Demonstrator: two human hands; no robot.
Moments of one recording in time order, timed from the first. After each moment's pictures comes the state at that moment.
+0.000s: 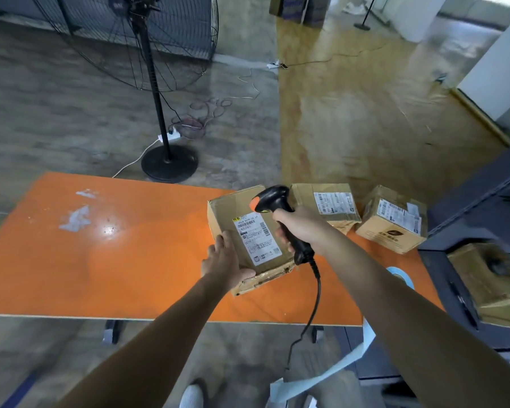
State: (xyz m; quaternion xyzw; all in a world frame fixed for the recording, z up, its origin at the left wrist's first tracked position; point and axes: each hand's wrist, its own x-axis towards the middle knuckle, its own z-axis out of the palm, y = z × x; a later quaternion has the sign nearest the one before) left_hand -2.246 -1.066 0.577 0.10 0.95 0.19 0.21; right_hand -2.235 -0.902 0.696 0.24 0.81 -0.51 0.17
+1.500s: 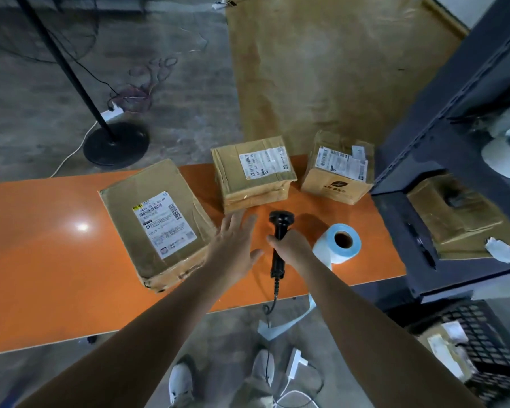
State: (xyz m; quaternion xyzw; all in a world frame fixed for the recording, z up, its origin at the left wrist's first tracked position) left_hand -2.204 -0.885 0.574 0.34 0.92 0.14 0.11; right_hand -2.168 -0.729 0.521 0.36 0.83 -0.38 0.18
